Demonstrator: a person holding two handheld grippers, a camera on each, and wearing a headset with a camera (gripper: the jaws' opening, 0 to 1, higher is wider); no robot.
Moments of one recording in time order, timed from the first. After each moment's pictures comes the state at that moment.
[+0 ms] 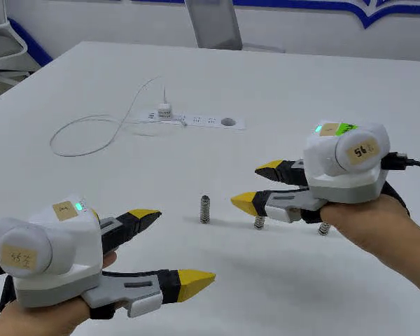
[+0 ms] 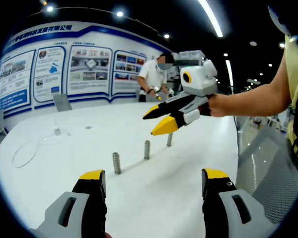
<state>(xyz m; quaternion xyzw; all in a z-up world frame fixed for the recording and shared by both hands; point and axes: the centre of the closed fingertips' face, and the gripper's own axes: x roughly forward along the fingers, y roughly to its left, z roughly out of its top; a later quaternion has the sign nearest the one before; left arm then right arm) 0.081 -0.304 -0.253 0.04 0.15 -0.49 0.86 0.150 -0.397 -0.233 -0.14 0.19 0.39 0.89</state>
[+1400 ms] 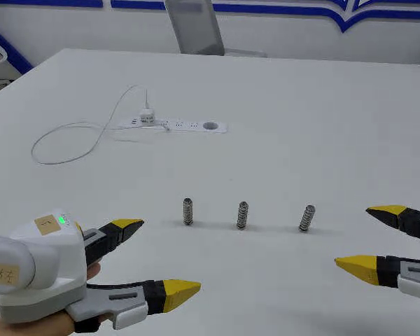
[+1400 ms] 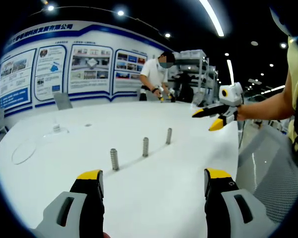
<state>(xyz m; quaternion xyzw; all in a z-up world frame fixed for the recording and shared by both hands) 0.076 -0.305 -0.260 0.03 0.16 -0.49 0.86 0.050 -0.538 -0.250 -0.10 0.18 0.32 0.92</state>
